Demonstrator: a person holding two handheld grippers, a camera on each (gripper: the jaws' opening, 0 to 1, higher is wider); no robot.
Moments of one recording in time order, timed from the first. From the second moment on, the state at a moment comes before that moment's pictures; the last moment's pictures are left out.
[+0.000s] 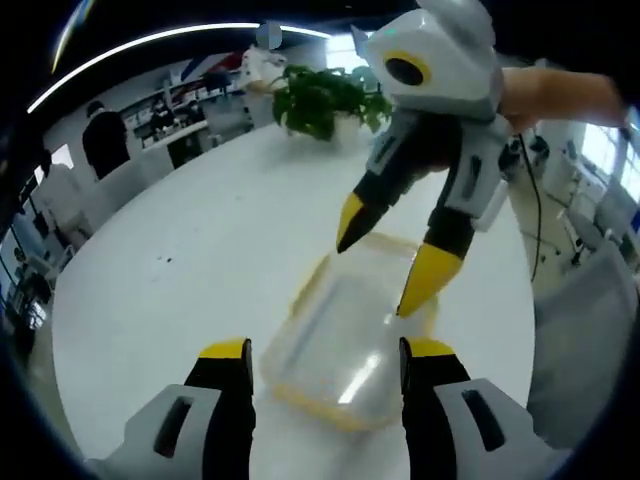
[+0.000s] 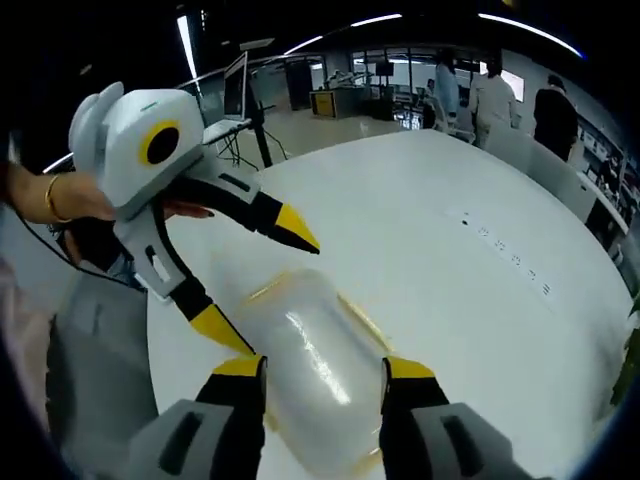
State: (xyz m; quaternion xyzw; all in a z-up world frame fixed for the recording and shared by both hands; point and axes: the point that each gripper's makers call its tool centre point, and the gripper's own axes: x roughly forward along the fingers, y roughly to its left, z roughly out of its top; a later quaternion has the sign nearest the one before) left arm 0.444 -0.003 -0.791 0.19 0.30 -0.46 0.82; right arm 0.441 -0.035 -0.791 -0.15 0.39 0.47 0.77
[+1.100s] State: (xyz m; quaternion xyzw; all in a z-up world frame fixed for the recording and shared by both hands) left arm 0.407 -0.030 -0.795 0.25 0.26 -0.53 0.77; right arm 0.450 -0.027 -0.802 -0.19 0.40 0.51 0.74
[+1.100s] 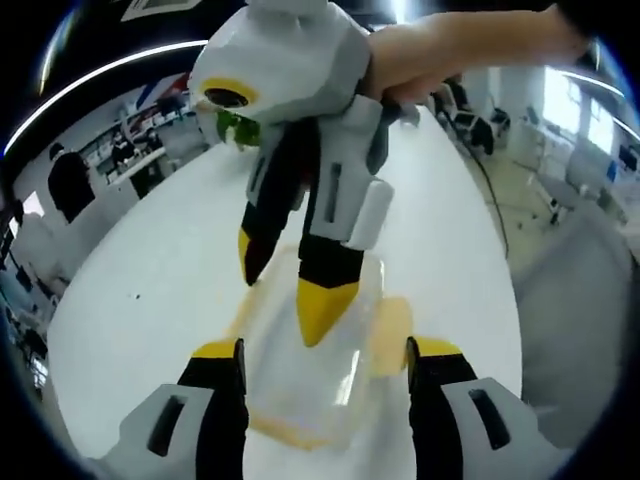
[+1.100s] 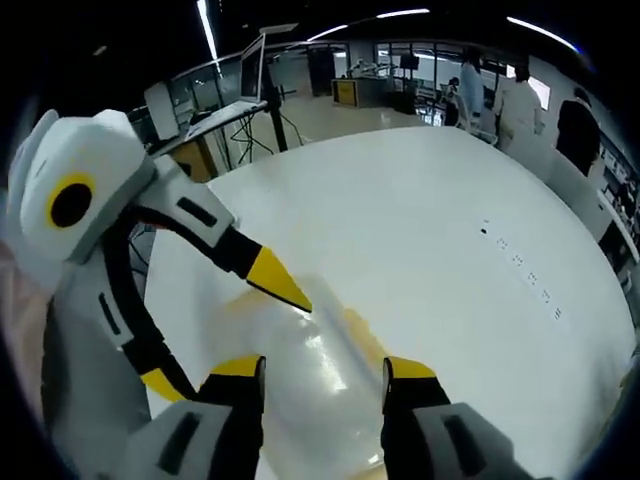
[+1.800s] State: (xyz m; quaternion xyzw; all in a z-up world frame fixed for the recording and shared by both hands) left arm 0.407 -0.033 -0.818 0.31 0.24 -0.52 0.76; right arm 0.462 -0.027 -0.806 -0.24 0.39 0.52 0.72
